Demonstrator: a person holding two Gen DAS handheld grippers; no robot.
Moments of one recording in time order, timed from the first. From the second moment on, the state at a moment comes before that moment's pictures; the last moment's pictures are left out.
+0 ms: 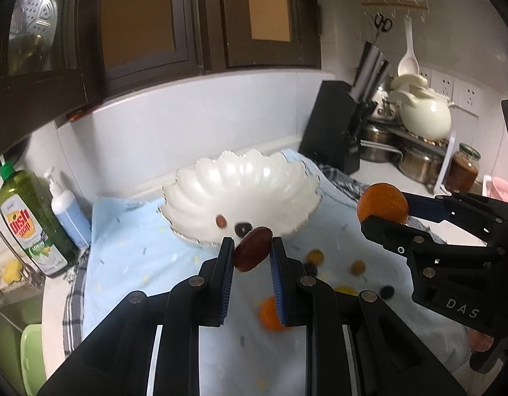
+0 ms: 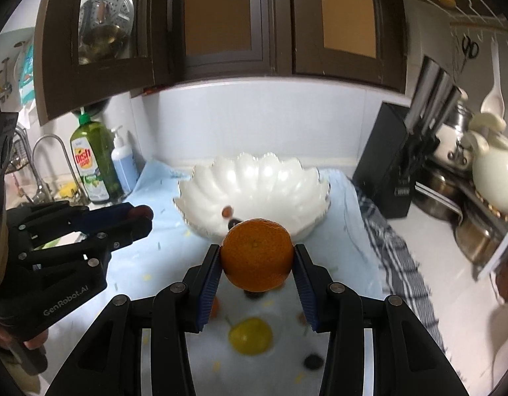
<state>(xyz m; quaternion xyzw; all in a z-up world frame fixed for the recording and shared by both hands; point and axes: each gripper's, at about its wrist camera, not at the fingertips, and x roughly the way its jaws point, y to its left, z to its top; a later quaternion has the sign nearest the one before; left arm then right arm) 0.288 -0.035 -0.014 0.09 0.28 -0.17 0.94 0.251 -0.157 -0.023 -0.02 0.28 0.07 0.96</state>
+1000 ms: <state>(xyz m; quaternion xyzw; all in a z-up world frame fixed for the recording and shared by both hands) 0.450 -0.043 0.008 0.06 0.32 -0.14 0.93 0.430 -0.172 -0.004 -0.02 0.32 0.10 0.94</state>
